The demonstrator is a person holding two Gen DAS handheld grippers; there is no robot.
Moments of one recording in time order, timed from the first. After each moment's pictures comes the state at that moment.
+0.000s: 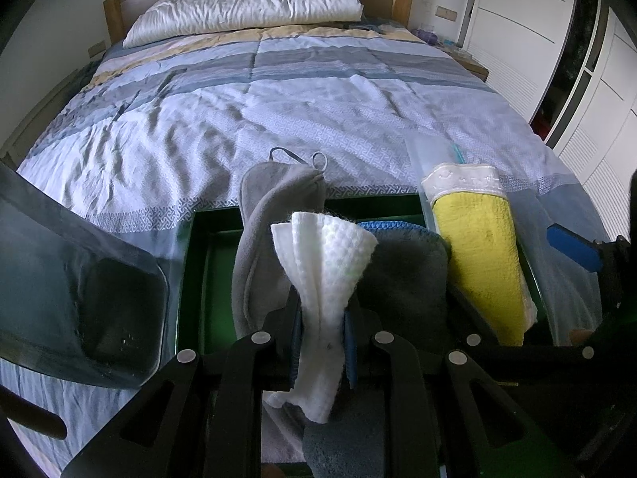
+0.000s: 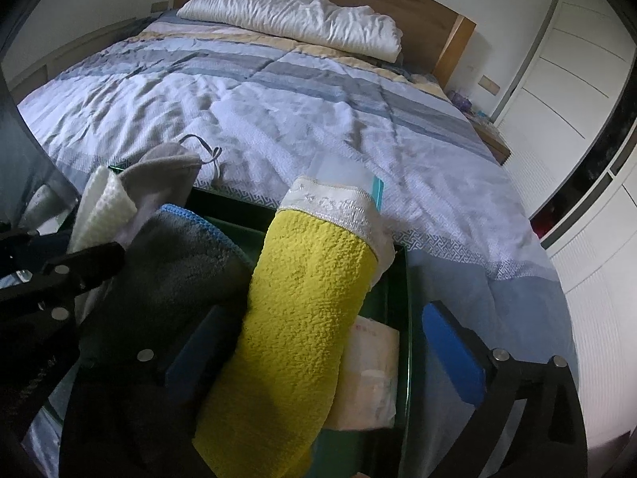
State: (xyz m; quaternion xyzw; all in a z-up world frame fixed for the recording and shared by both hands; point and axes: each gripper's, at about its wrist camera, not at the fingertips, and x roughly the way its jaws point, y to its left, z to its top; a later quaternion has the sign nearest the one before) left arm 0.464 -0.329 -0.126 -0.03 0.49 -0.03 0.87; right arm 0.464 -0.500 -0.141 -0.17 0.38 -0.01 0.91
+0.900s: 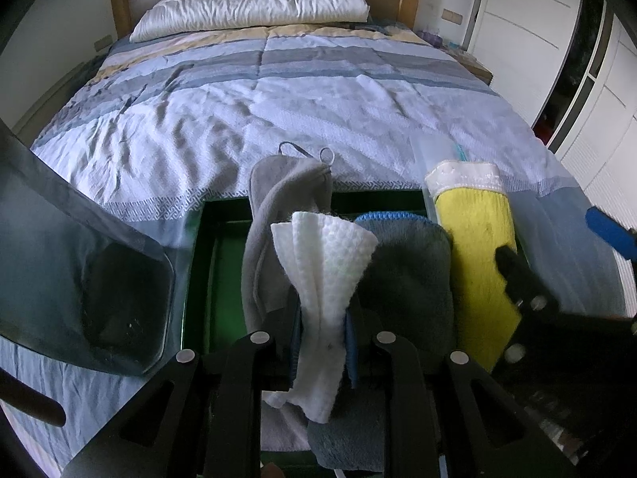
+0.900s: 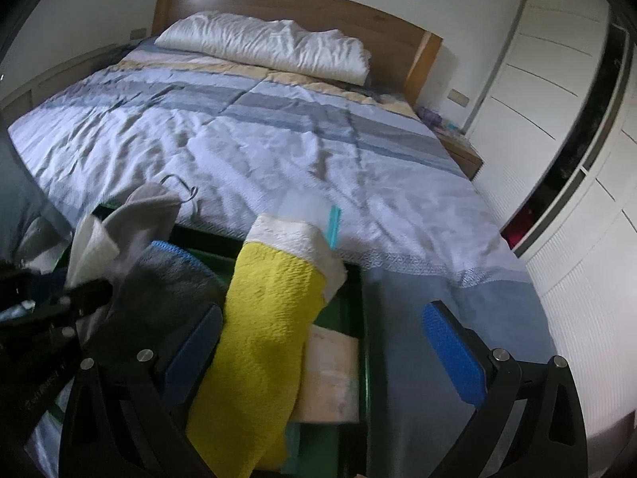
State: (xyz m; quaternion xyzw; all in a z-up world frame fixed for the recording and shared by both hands) left arm 0.456 -0.325 -0.126 -0.04 0.49 -0.03 0.87; right arm 0.434 -0.507 -0.115 -0.15 0.34 -0.05 0.93
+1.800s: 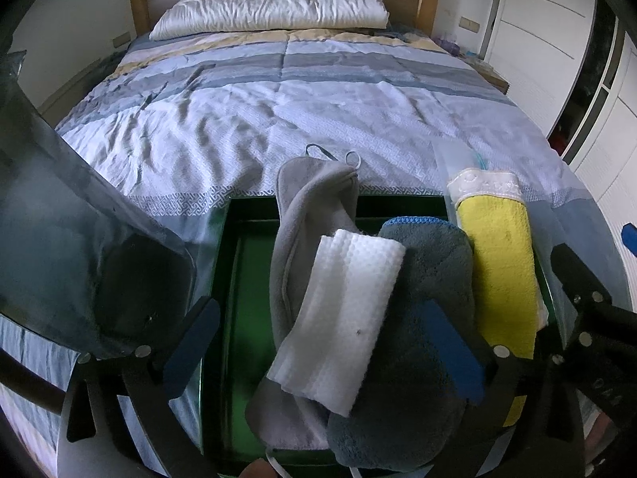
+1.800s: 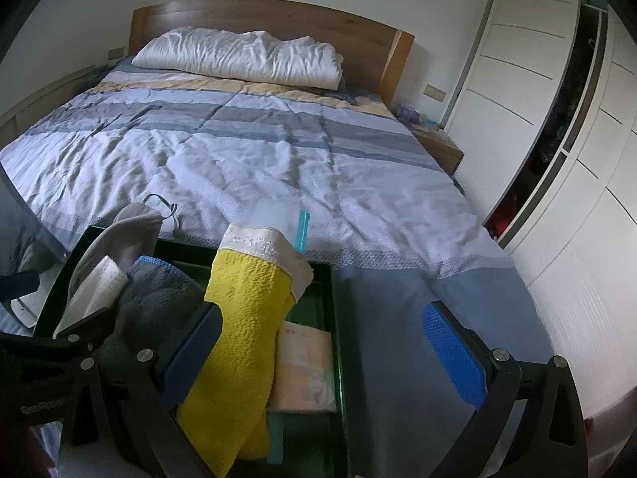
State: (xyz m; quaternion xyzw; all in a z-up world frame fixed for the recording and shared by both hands) left arm 0.450 -0.314 -0.125 -0.04 0.48 0.00 0.88; right arm 0.417 -0.519 -0.102 -0.13 0.32 -0.08 0.93
